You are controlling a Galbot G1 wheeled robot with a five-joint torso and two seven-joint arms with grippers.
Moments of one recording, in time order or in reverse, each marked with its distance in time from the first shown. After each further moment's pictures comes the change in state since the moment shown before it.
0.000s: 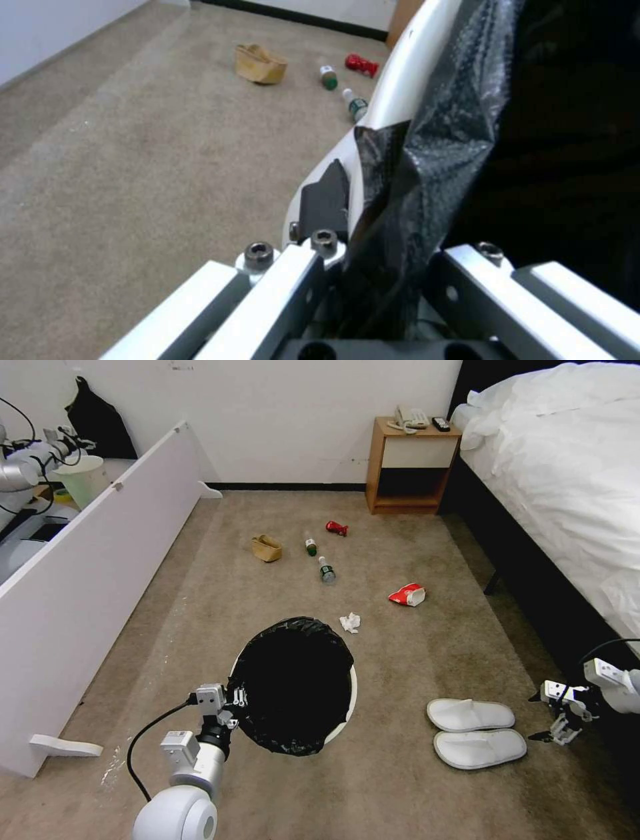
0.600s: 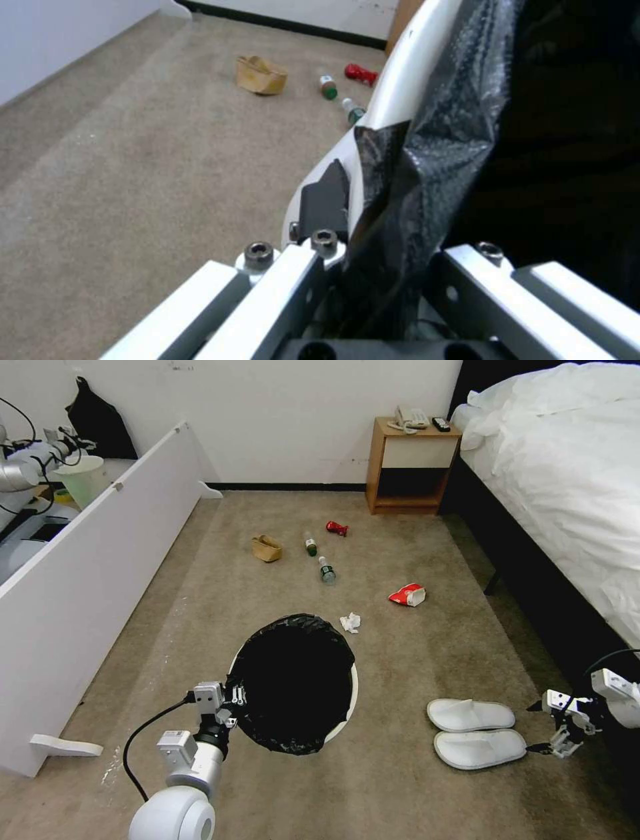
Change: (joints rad) left arm 0.012 0.005 0.000 -0.040 0.005 0.007 -0.007; right arm 0.226 0.157 -0.155 0.117 -0.072 -0.058 -0.039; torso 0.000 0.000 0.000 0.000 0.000
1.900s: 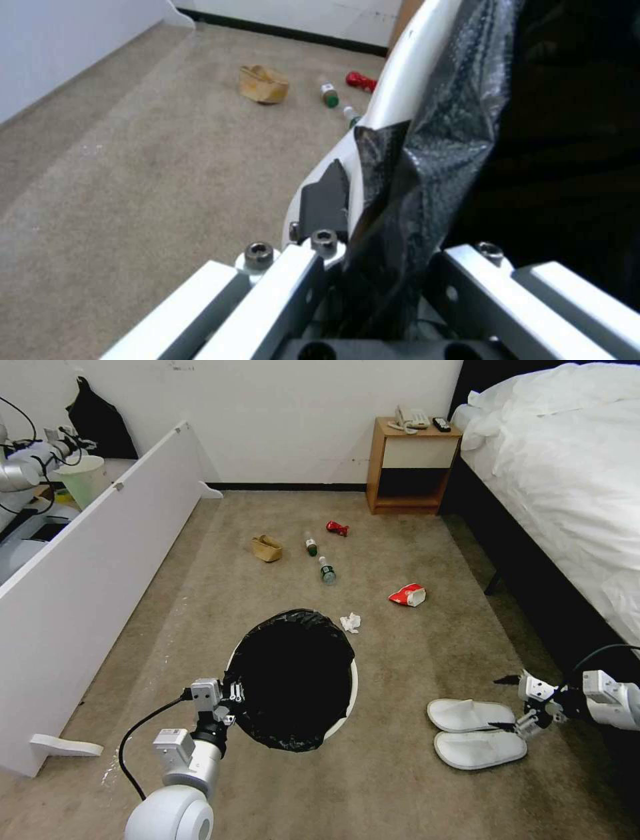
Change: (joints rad) left arm 0.003 0.008 0.001 -0.035 0.000 0.016 -0.020; right arm 0.170 0.179 -0.034 0.197 -0.112 0.069 0.114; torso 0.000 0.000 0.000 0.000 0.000
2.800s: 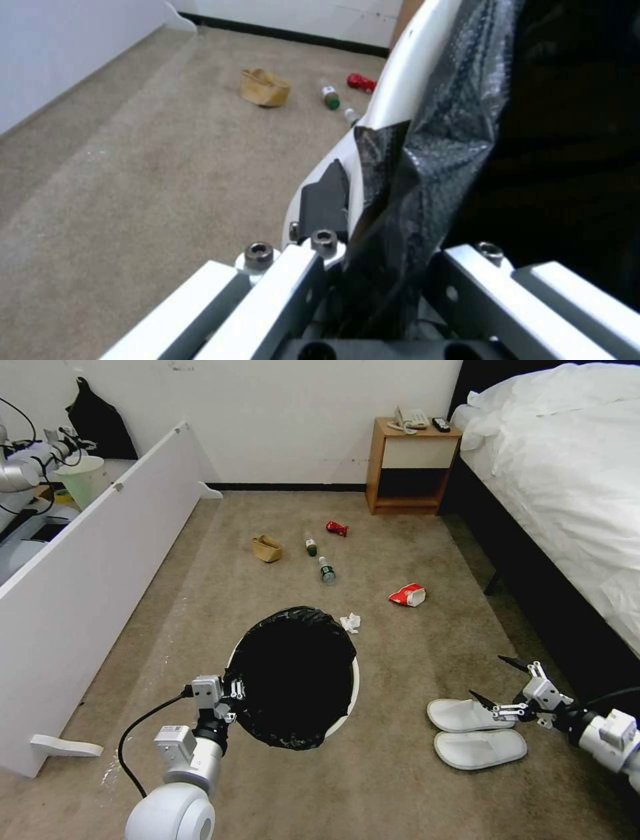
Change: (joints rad) left arm -0.005 0.008 0.017 -0.021 0.012 0.021 -0.026; right arm 0.021 0.358 0.098 0.160 -0.185 0.191 0.275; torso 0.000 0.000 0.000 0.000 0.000
